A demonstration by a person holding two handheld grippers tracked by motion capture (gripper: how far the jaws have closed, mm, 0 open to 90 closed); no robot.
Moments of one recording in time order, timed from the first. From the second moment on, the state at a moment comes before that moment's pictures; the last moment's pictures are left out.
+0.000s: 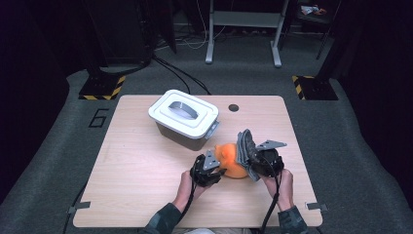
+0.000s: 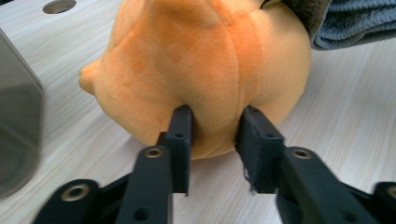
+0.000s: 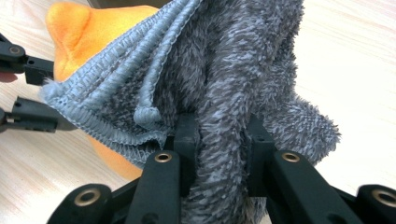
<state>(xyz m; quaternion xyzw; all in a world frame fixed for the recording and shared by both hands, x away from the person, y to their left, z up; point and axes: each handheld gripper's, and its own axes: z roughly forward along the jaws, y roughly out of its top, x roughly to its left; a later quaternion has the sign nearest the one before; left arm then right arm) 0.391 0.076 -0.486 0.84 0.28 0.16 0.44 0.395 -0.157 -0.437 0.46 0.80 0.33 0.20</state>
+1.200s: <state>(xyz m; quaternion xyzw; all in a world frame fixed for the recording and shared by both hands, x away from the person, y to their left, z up) 0.391 0.078 -0.471 0.81 0.32 0.11 0.47 0.376 -0.128 -0.416 0.40 0.82 0.35 0.22</state>
